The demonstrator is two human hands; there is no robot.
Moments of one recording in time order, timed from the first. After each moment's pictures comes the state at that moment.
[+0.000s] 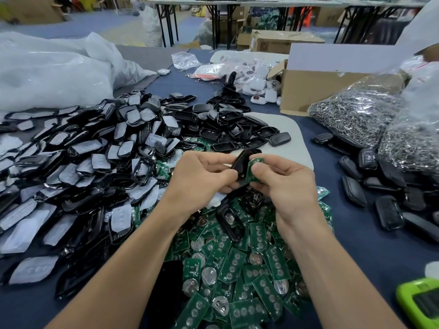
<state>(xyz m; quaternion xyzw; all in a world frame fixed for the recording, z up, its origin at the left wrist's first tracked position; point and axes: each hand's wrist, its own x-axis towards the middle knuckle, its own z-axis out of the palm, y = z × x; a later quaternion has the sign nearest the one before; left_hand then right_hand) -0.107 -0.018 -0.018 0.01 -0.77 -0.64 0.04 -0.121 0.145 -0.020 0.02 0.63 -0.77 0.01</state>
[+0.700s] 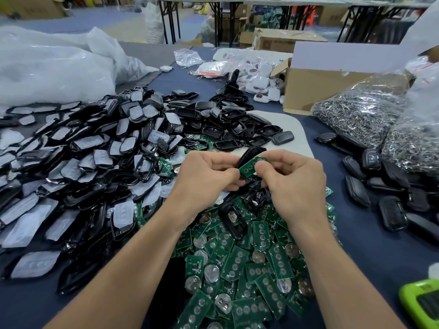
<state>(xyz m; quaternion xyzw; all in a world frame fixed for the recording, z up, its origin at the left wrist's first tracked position) -0.107 -0.013 -0.023 0.03 -0.75 -0.66 0.03 -0.123 0.153 -0.025 -0.02 0.80 -0.59 -0.13</state>
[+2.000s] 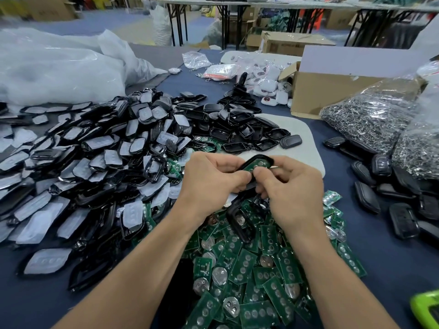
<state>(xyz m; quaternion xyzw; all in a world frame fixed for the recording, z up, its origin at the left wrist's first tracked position) -0.106 -0.014 -0.022 0.00 -0.75 -0.65 0.10 -0.118 0.141 -0.029 -0.06 0.78 -0.61 -0.10</state>
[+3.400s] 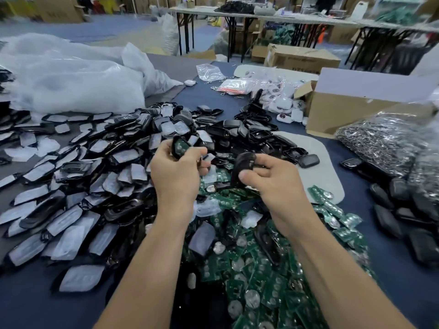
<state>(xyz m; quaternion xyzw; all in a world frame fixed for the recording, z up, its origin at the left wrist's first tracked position) -0.117 -0.090 -0.004 0.23 -0.59 -0.71 0.31 -0.148 0.077 -0.011 -0.13 0.71 -0.69 0.08</state>
